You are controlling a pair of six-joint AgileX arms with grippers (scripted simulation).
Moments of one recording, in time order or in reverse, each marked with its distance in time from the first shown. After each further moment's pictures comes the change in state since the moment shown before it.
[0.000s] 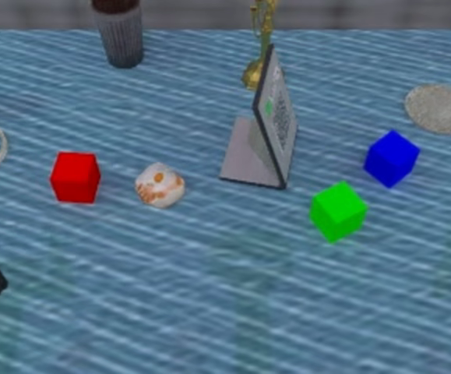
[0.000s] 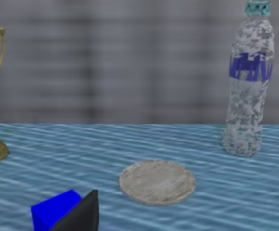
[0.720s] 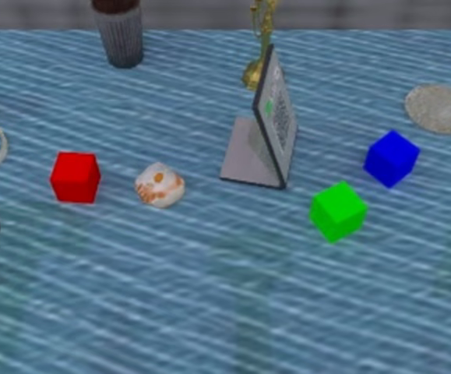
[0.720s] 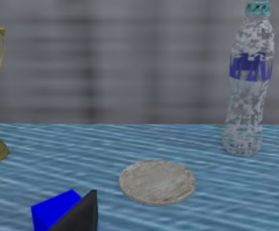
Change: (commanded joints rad) left arm -0.043 0.562 0.494 -0.326 -0.002 -0.022; right arm 0.000 0.000 0.000 0.000 0.000 0.000
